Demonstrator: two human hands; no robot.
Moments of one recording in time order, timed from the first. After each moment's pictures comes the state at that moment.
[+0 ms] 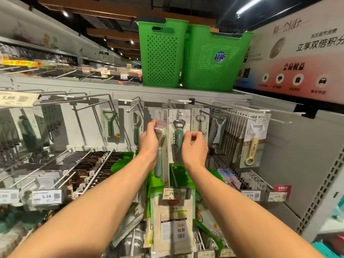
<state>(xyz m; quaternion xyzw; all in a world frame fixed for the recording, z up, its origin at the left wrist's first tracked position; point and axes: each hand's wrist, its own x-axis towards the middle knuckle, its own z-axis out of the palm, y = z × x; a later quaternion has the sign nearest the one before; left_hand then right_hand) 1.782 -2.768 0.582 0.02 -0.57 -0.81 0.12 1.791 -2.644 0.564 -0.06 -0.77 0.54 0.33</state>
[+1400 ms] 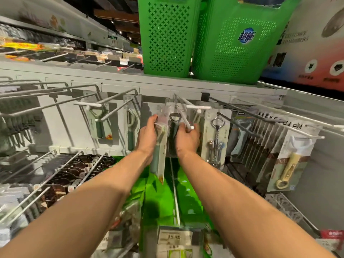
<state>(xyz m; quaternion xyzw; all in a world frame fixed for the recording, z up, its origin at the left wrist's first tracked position) 1.626 -2.770 0.566 0.02 -0.60 -0.79 0.10 1.606 -2.664 0.560 -0.09 -0.67 0.70 0.25</state>
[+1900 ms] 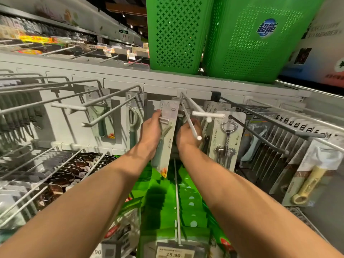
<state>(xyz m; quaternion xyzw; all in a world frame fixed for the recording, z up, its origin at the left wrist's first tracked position) 1.584 -2.770 0.576 0.08 -0.64 -0.75 0.13 1.551 -2.674 0.560 -0.10 -0.69 0.69 0.23</state>
